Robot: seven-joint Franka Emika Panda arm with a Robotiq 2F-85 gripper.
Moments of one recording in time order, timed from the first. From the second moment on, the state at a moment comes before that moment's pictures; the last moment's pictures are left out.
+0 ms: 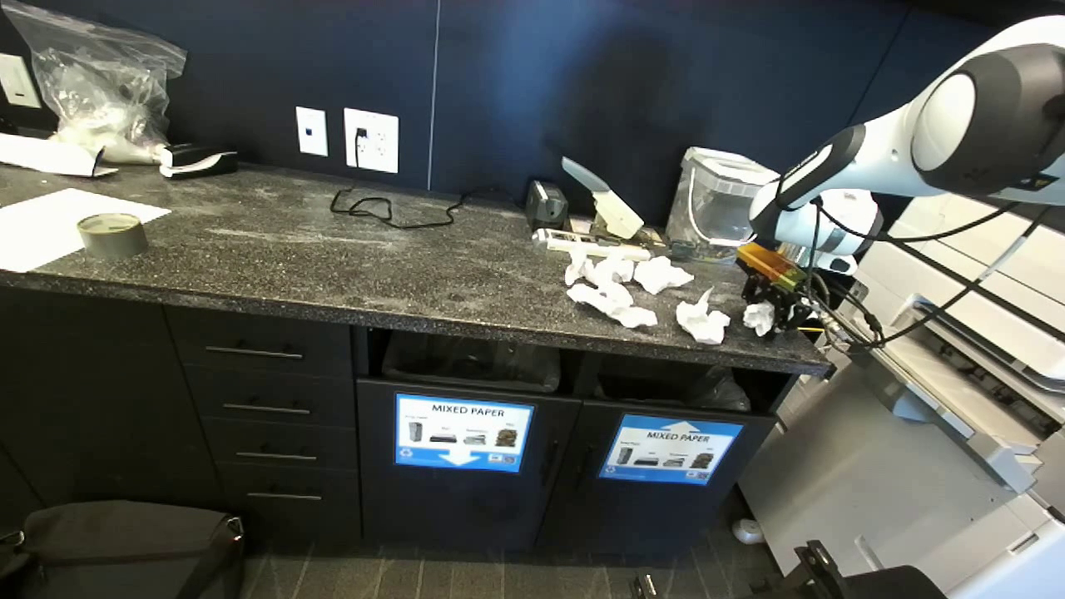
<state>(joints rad) -0.28 0.91 -0.23 -1.36 0.18 2.31 0.81</state>
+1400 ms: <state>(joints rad) -0.14 0.71 -0.23 -1.67 -0.07 2.35 0.23</state>
